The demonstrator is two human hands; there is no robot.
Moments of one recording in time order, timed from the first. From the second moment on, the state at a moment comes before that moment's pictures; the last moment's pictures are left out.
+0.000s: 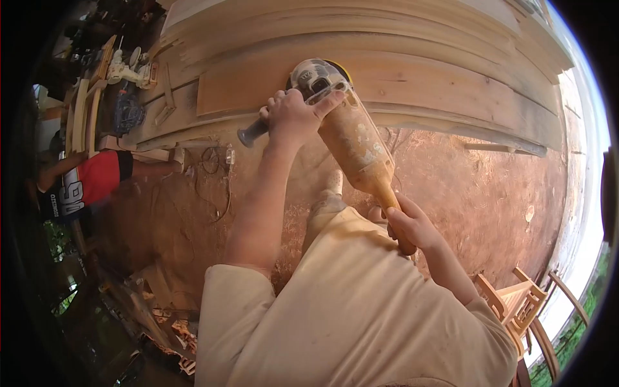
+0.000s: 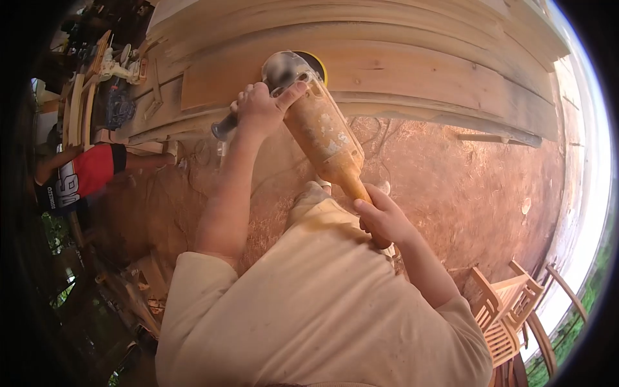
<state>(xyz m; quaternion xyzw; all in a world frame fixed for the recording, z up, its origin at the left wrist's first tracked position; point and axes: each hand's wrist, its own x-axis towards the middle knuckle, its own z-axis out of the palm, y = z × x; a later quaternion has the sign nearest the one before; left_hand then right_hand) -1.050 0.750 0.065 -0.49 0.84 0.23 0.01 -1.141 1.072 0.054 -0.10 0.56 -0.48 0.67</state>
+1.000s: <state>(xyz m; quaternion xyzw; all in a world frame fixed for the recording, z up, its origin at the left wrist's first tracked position) -1.002 0.593 0.066 -0.50 0.76 0.41 -0.03 -1.112 0.928 0.048 -0.21 0.59 -0.40 0.67</state>
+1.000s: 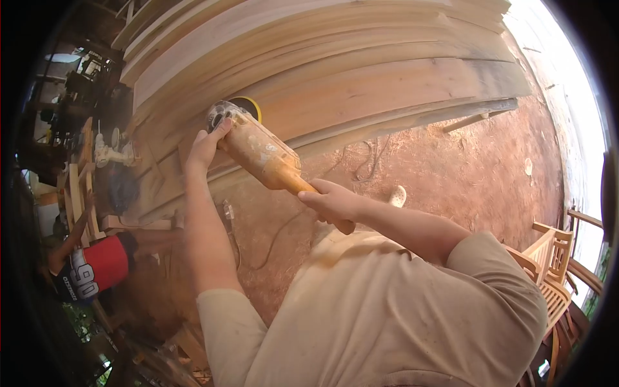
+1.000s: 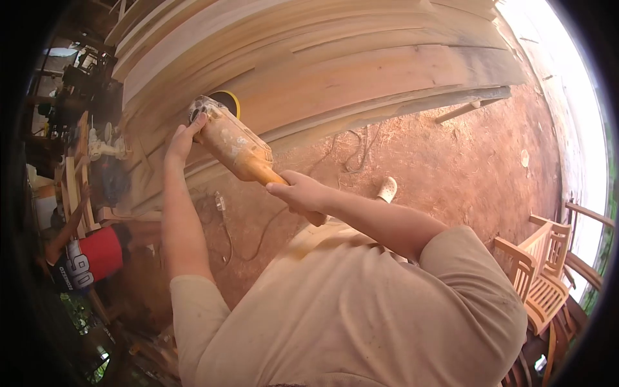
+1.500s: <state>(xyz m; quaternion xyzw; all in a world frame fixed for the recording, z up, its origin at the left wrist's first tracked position) -1.286 0.783 0.067 -0.35 0.85 0.39 0.08 -1.254 1.139 0.058 -0.07 0.62 -0.52 0.59</state>
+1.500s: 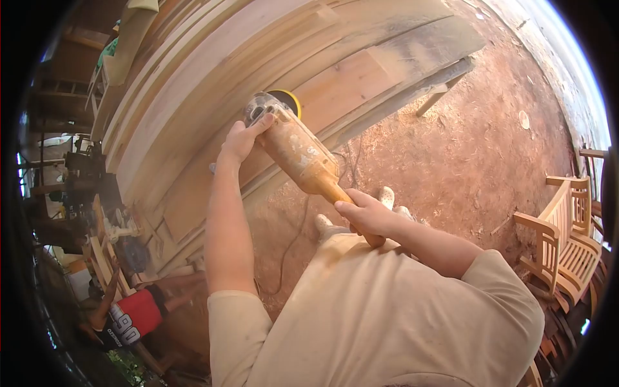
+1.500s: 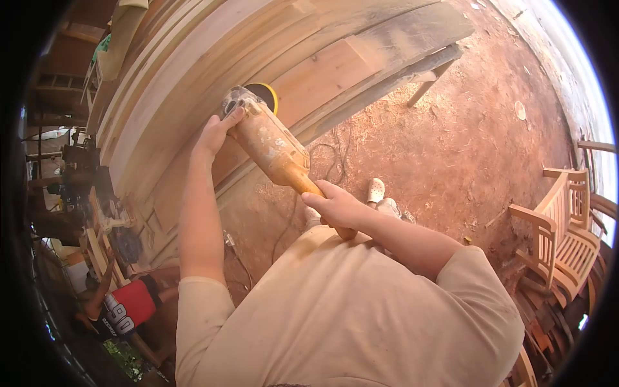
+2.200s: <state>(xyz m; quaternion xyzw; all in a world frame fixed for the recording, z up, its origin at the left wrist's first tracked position) -1.456 0.938 0.100 -0.14 0.93 0.28 0.19 -1.302 1.239 0.052 0.10 0.58 -0.65 0.48</state>
